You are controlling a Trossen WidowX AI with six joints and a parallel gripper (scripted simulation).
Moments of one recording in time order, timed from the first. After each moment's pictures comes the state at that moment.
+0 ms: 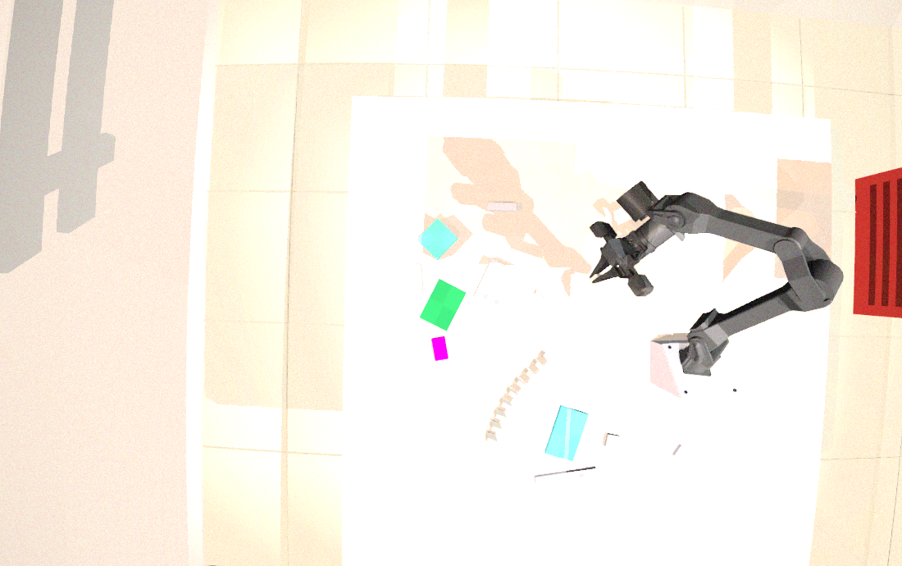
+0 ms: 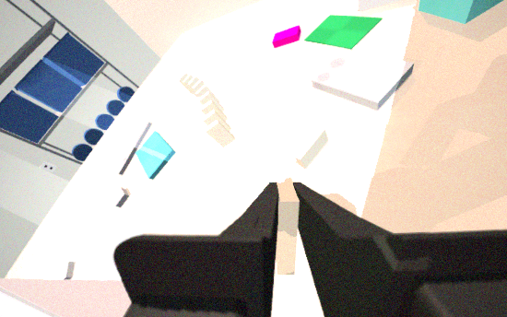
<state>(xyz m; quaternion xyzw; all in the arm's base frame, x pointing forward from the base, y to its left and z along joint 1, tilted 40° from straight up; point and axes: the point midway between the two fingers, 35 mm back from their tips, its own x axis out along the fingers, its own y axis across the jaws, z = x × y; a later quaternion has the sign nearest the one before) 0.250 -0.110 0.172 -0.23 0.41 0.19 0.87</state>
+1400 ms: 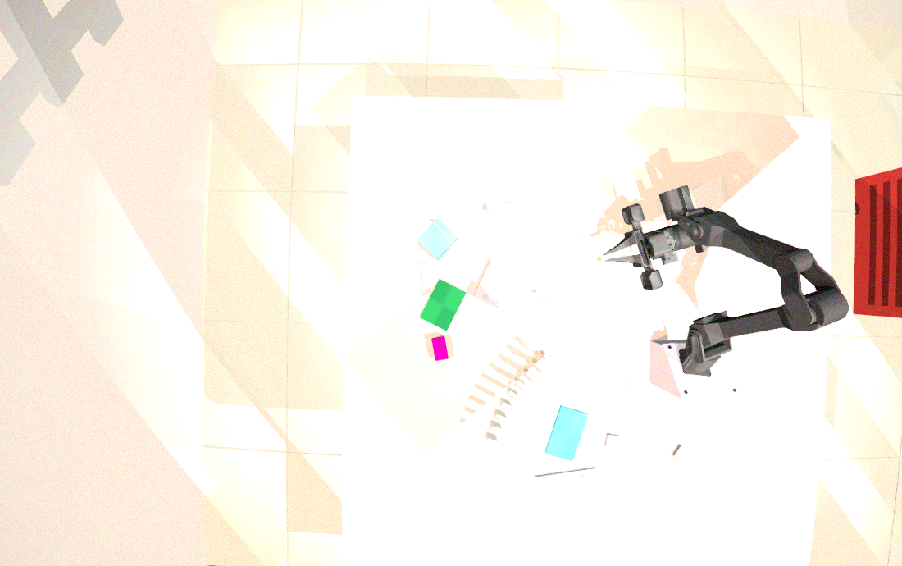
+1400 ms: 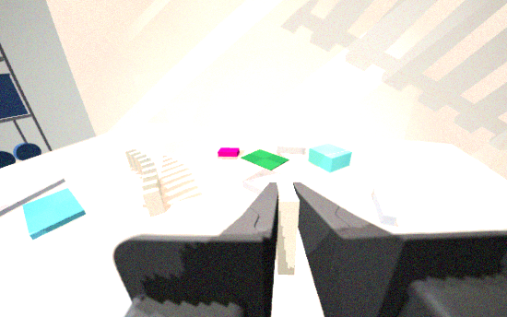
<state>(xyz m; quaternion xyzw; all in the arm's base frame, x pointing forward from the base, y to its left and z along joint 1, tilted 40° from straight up) 0.224 -0.126 0.214 -0.36 0.06 0.17 0.91</state>
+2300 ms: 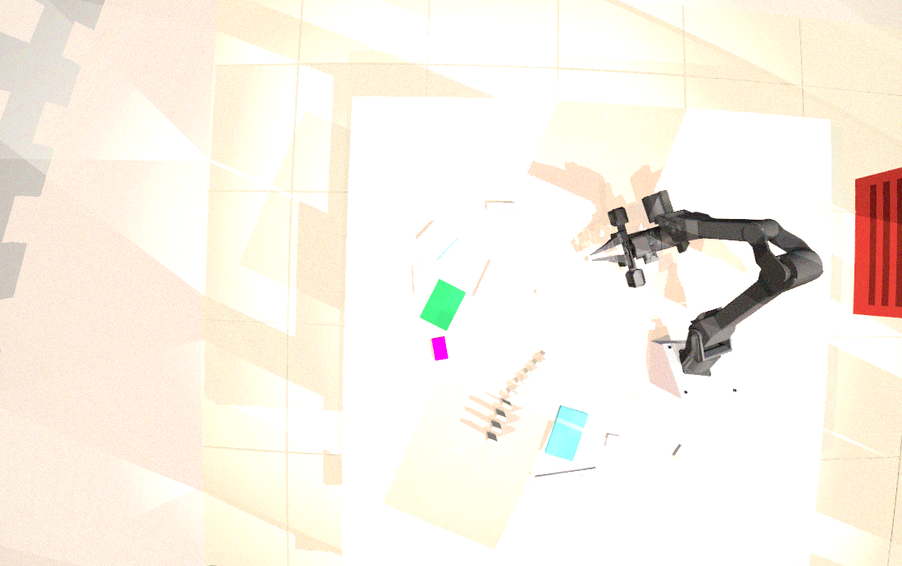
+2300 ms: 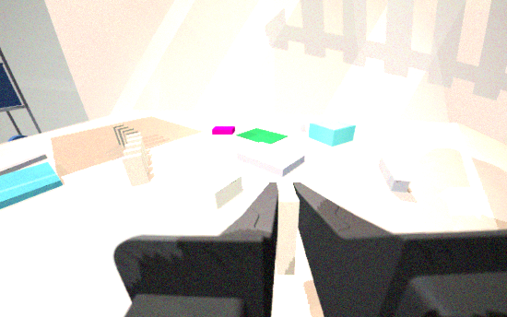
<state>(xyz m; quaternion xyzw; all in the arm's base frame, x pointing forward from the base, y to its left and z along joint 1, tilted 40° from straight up) 0.239 -0.171 0.167 -0.36 0.06 0.17 0.91</state>
